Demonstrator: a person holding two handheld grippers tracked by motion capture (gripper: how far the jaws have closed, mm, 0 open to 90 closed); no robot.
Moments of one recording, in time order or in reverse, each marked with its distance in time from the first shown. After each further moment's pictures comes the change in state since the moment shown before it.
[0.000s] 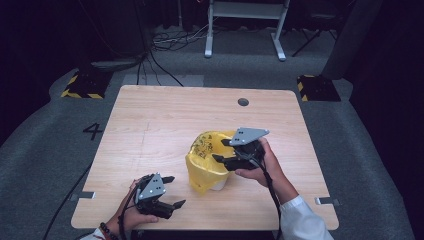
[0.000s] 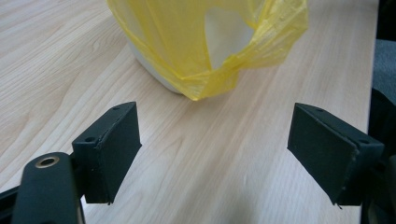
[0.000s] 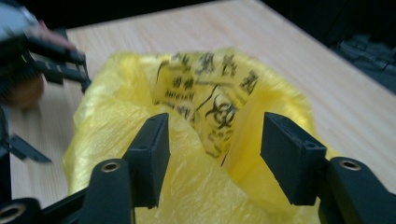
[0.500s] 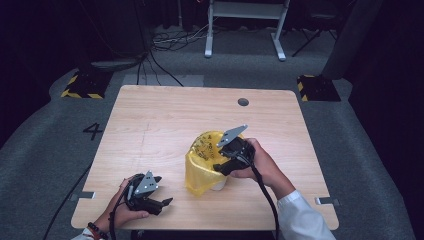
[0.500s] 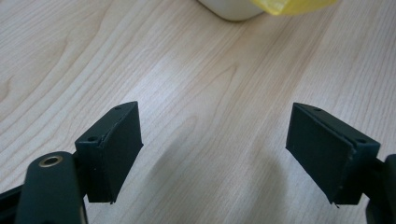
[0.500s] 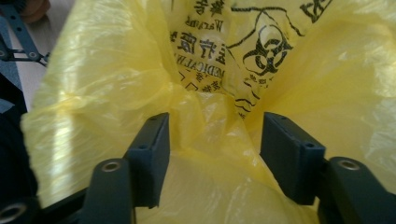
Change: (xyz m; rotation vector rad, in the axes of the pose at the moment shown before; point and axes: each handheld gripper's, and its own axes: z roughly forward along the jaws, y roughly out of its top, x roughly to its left) left arm 0.023 -0.025 0.000 0.167 0.066 -0.036; right arm -0.001 0.005 0.027 0.297 0.097 0.012
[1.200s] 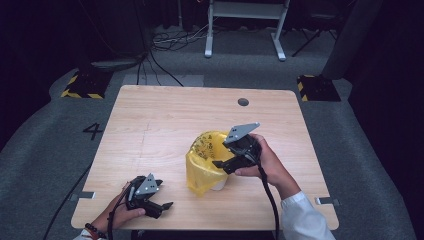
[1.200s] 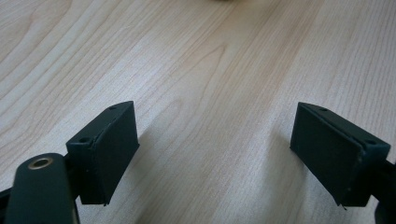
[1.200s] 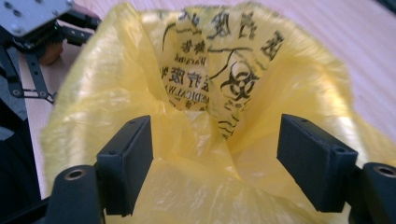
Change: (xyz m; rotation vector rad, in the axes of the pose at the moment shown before) left arm 0.001 -0.009 0.008 0.008 -0.066 -0.013; right arm -0.004 -0.004 -0.021 -0.146 -0.029 0.009
